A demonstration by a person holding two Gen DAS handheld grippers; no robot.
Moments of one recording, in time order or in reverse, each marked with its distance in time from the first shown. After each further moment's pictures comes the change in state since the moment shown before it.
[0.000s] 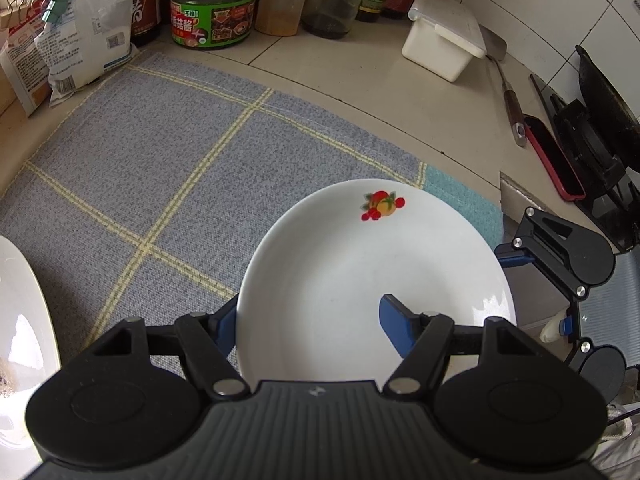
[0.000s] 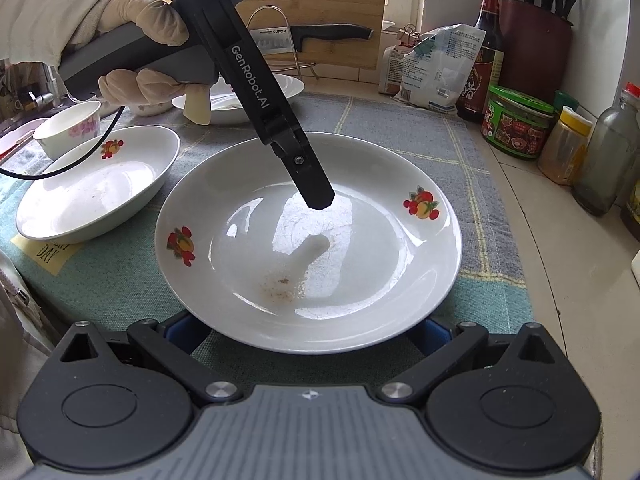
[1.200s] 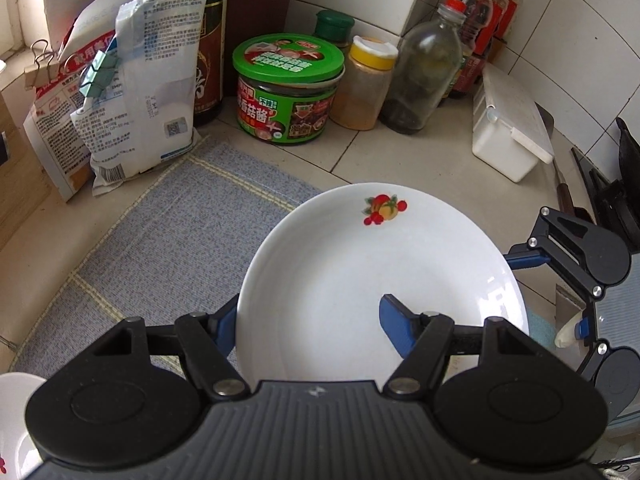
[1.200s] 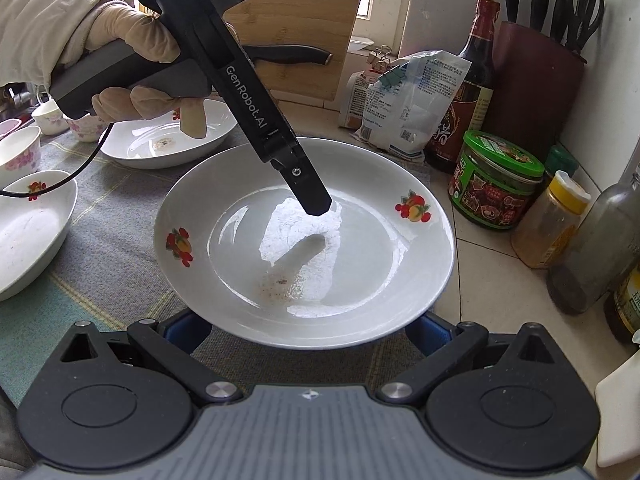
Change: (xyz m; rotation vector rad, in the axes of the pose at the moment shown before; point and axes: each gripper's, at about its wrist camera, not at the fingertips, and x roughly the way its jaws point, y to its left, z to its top) left arm 0.011 0.064 0.071 -0.055 -0.127 0.058; right arm 0.046 -0.072 0.073 -0.095 -0.003 -0.024
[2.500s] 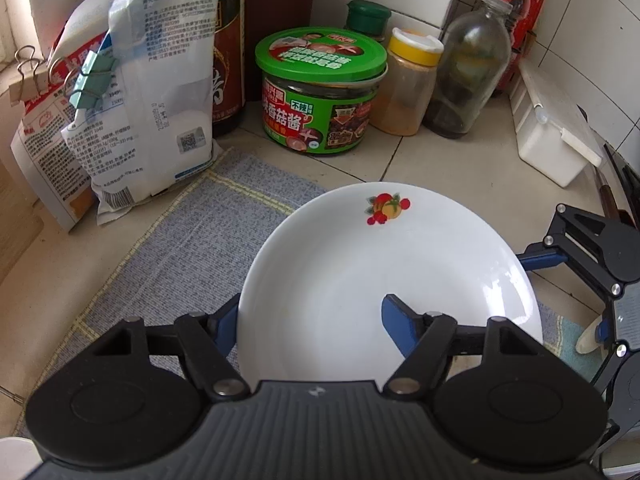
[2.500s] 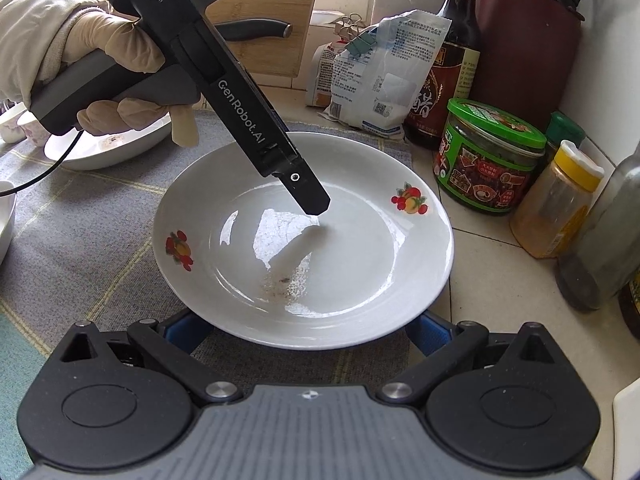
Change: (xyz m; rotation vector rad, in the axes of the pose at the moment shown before) left arm 0.037 0.018 0.019 0.043 -0.011 0.079; right arm 0.044 -0.023 0.003 0.055 0.027 -0.022
